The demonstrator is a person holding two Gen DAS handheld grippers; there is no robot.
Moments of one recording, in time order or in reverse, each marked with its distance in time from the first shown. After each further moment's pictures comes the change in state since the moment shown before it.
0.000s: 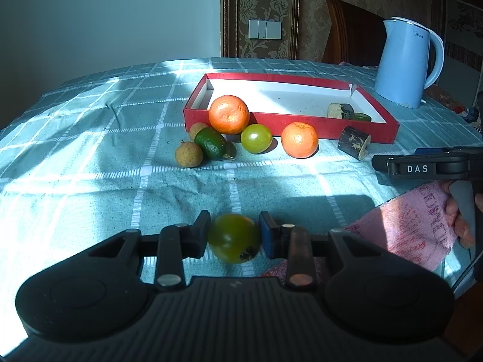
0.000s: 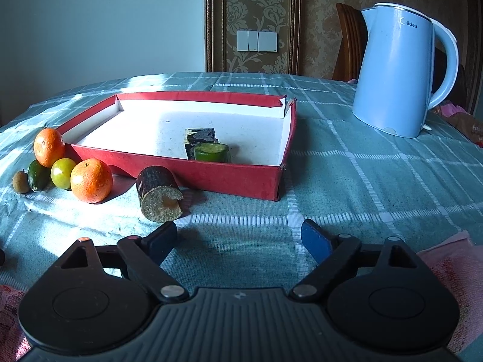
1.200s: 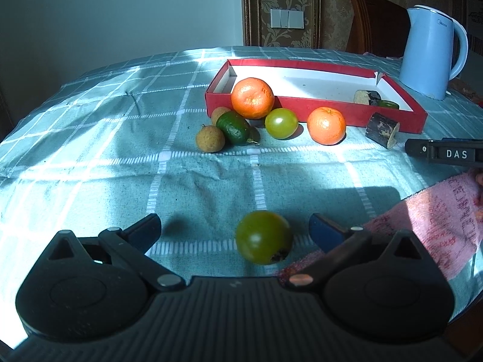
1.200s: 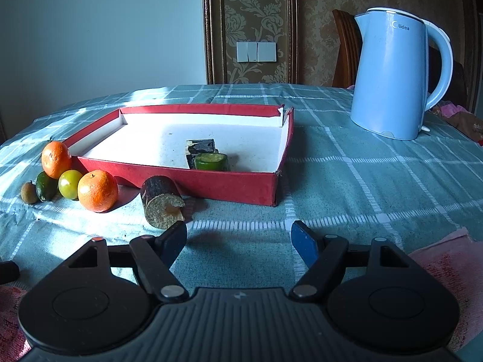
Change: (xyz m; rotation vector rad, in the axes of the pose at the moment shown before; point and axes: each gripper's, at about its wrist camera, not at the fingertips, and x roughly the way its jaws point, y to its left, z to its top) left arm 0.014 0.000 -0.007 -0.012 0.044 0.100; right arm -0.006 -0.006 -0.002 0.031 -0.043 0.037
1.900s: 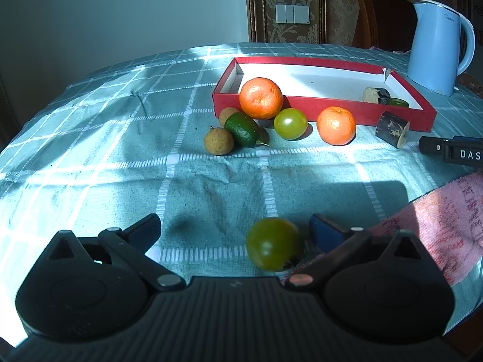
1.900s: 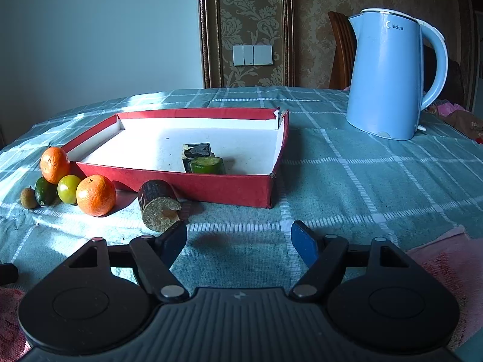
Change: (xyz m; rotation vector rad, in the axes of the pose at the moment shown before) left arm 0.005 0.003 0.007 0.006 0.023 0.033; right arm -0.003 -0.004 -0.001 0.015 -0.017 -0.009
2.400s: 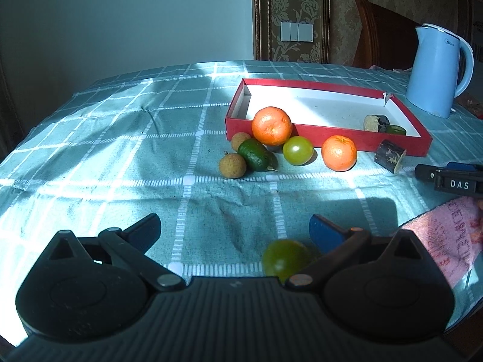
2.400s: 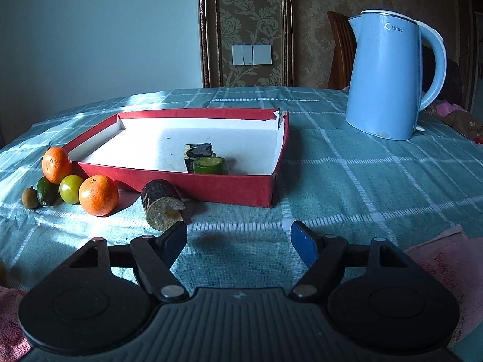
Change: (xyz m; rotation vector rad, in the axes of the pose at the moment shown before) left arm -0.020 0.013 0.011 -0.020 -0.046 -0.011; right arm -0.003 0.001 -0.002 0.003 0.001 -0.015
